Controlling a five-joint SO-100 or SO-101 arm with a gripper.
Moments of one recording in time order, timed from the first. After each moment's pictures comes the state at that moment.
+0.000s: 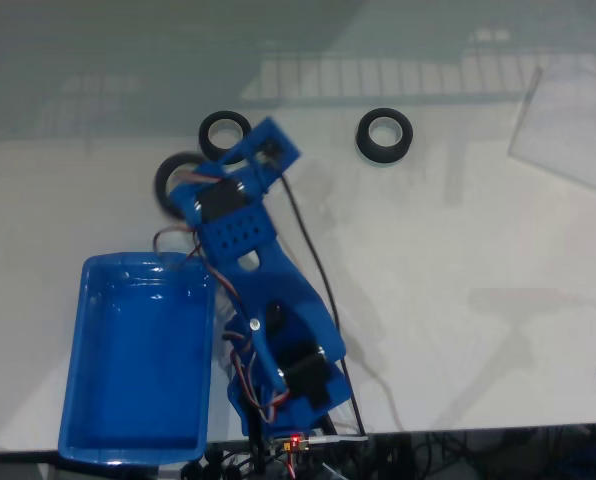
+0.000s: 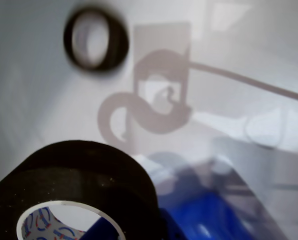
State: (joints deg) arm -25.0 139.7 118.6 82.0 -14.2
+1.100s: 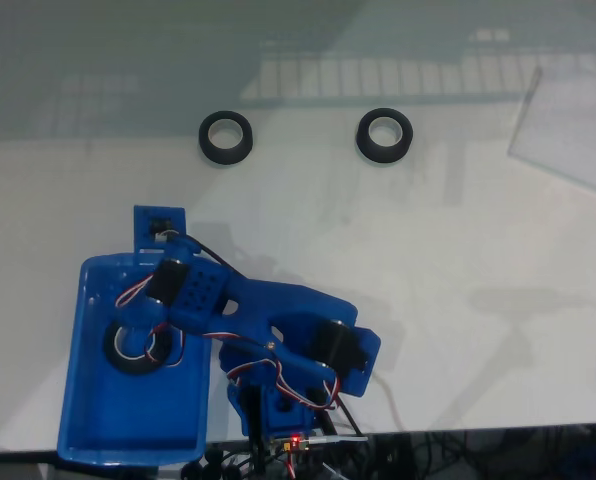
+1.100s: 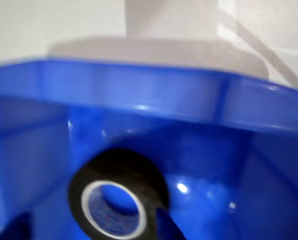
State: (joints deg) arm -62.7 143.9 140.6 71.8 -19.2
